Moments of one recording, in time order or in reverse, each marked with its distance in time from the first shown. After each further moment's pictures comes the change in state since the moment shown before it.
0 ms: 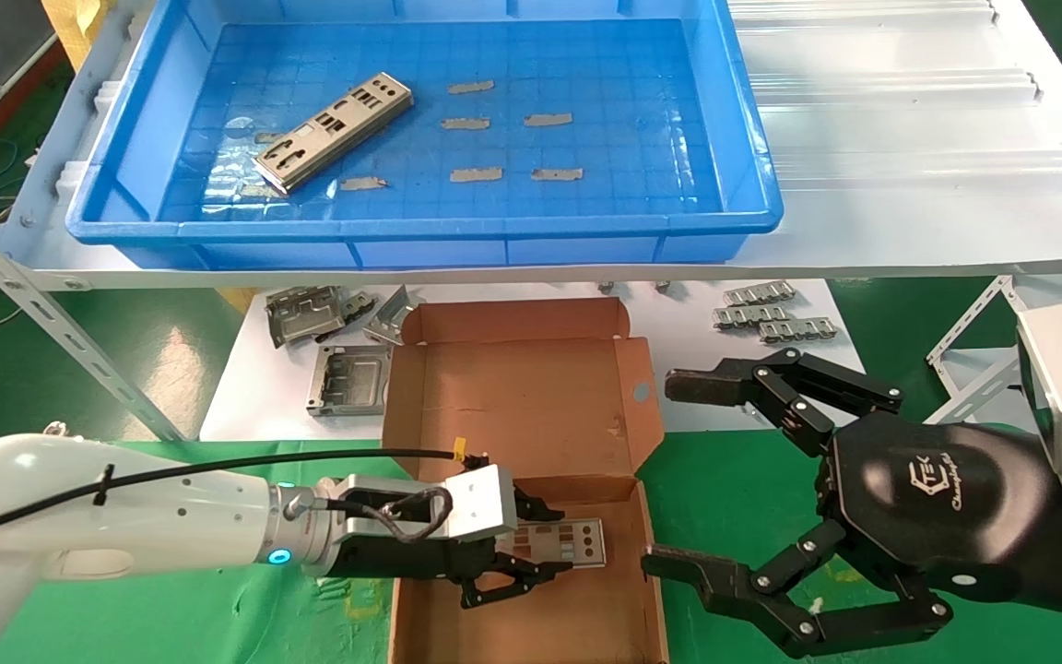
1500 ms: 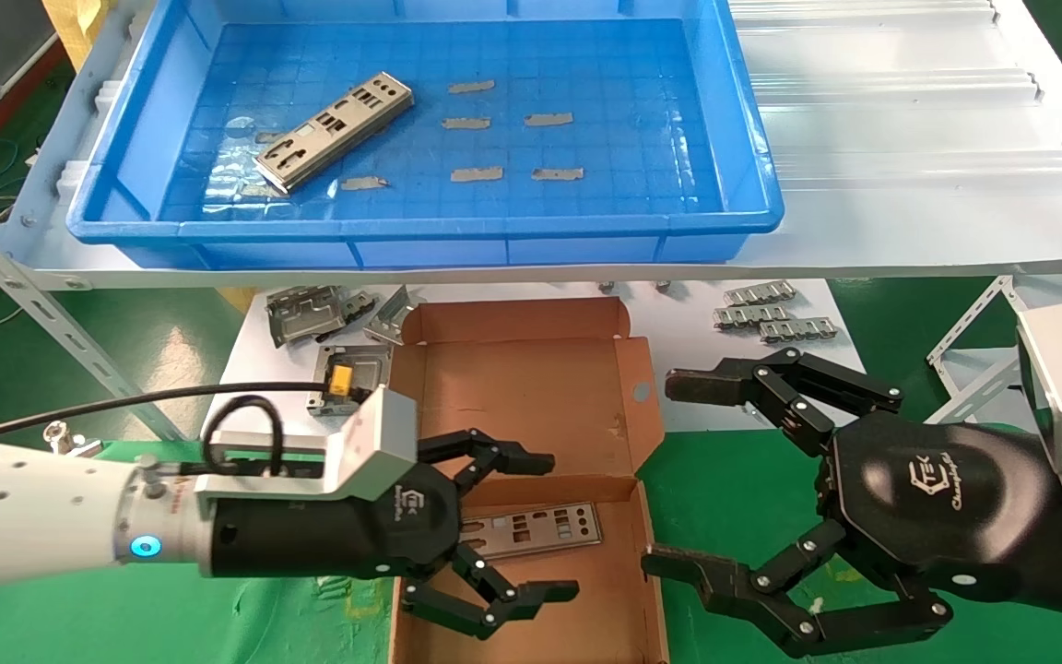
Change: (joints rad) left arm 0.037 -0.131 -0.162 -0.011 -0.334 0.294 -0.078; right arm 0.000 0.000 0.000 0.000 0.000 0.000 0.000
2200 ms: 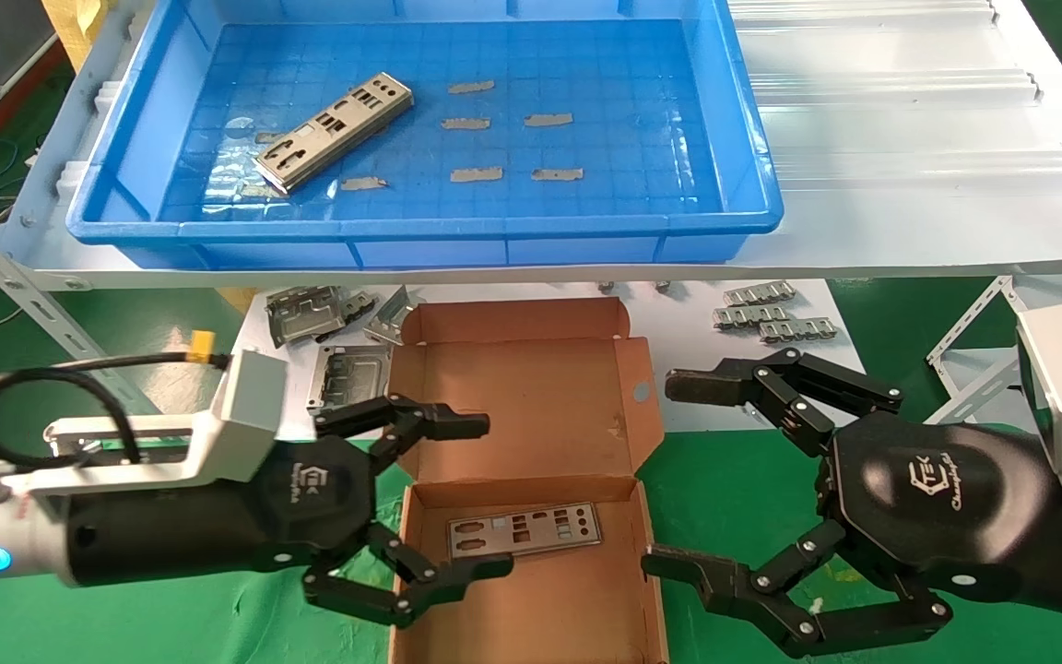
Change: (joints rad) left arm 0.086 -0.153 -0.139 -0.167 -0.113 0.039 -0.072; right arm 0.000 0.000 0.000 0.000 0.000 0.000 0.000
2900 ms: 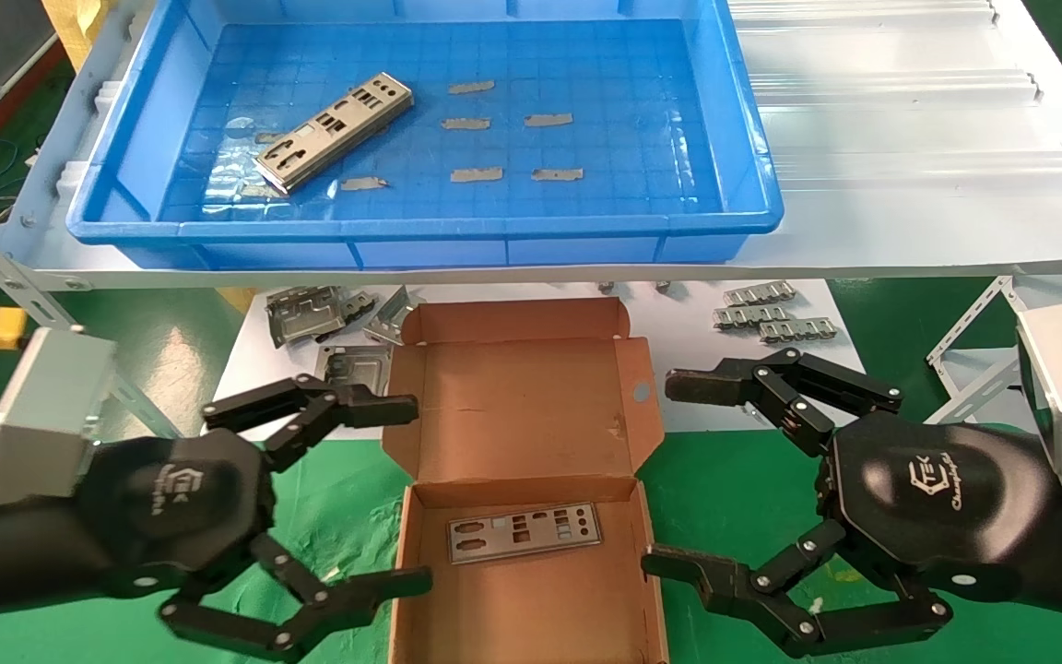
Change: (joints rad) left arm 0.087 -0.154 -0.140 -0.168 -0.113 0.039 -0.072; right arm 0.000 0.000 0.000 0.000 0.000 0.000 0.000
